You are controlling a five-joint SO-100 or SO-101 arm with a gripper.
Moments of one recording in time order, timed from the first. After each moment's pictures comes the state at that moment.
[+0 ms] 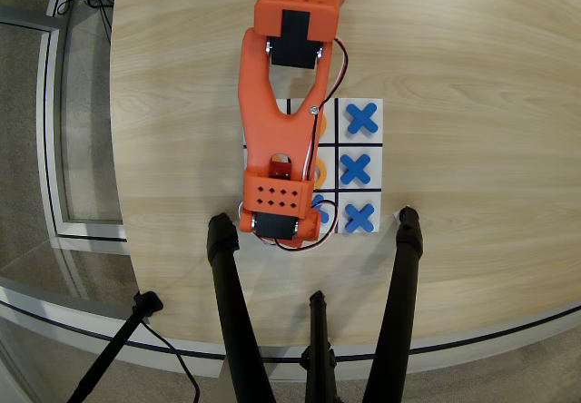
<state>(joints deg) 8.2 48.9 60.0 59.6 -79.3</state>
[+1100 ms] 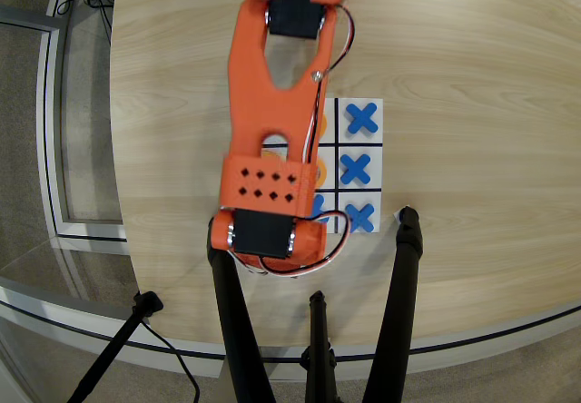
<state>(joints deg) 8.6 64.2 50.5 74.8 -80.5</state>
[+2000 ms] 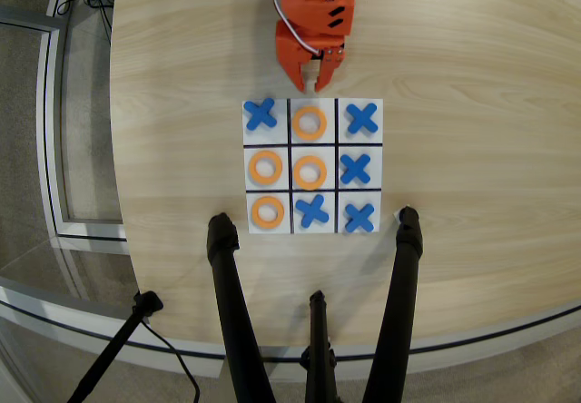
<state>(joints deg) 2.1 190.3 180.3 66.6 -94.0</state>
